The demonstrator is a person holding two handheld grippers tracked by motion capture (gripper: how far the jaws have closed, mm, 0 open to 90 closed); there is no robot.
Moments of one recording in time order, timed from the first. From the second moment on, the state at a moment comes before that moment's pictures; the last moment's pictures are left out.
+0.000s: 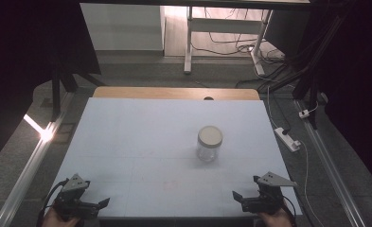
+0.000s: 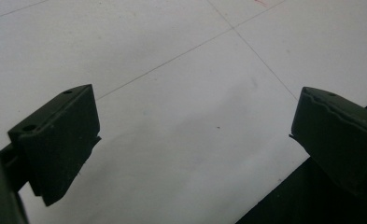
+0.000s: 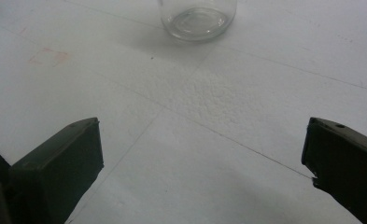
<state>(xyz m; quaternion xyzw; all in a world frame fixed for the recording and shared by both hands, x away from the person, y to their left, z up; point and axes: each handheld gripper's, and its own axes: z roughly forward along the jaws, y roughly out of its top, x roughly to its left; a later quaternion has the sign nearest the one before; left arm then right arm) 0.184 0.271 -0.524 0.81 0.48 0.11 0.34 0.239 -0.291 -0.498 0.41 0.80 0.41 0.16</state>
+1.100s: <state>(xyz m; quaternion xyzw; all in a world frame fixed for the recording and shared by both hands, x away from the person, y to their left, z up) 0.184 0.273 -0.523 0.80 0.48 0.11 0.34 0.245 -0.280 -0.492 0.37 0.80 0.43 0.17</state>
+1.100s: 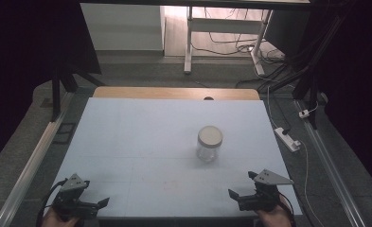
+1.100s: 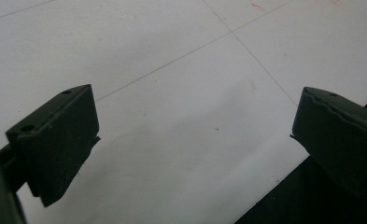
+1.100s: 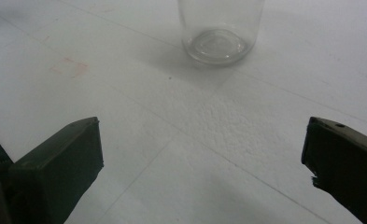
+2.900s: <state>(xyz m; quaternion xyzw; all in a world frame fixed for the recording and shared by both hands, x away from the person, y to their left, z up) 0.186 0.273 -0.524 0.80 0.48 0.10 0.34 0.311 -0.230 -0.492 0.36 0.81 0.43 0.16</state>
